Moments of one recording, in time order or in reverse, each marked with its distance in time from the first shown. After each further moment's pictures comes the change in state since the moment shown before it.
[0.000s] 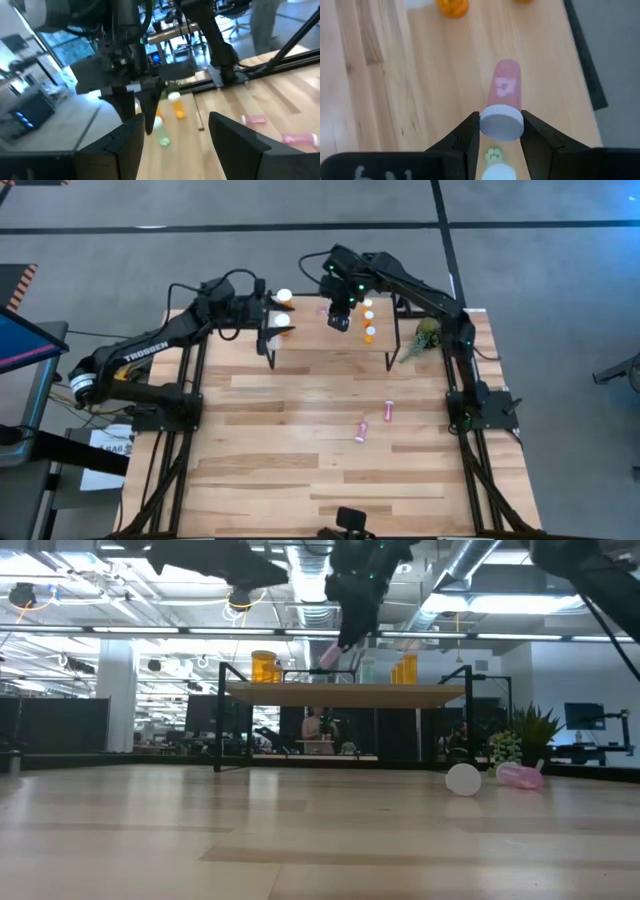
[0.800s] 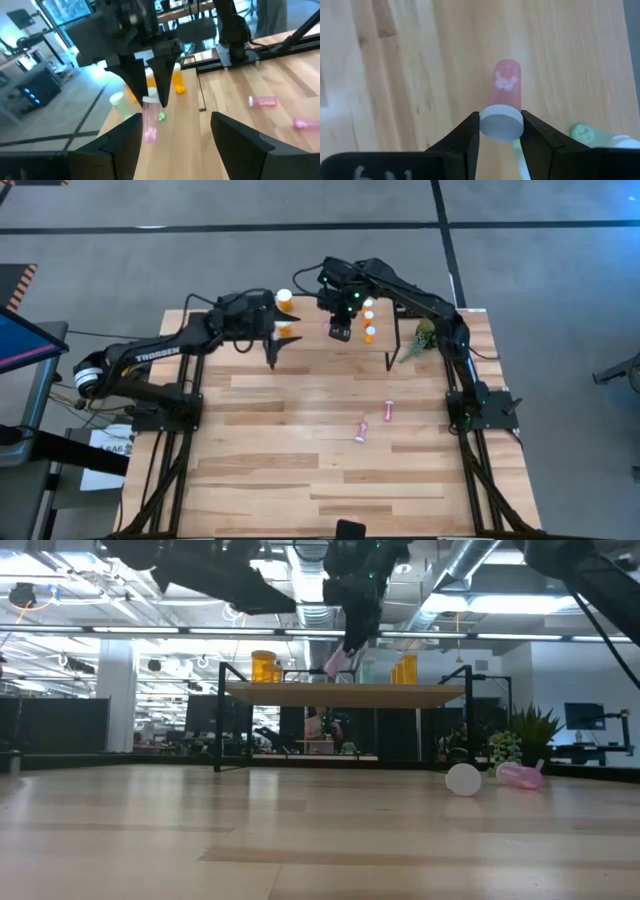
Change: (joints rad) left arm -0.067 0.053 -0.116 0.107 -0.157 -0.027; right arm 0.039 0.040 0.029 -0.130 0.000 -0.003
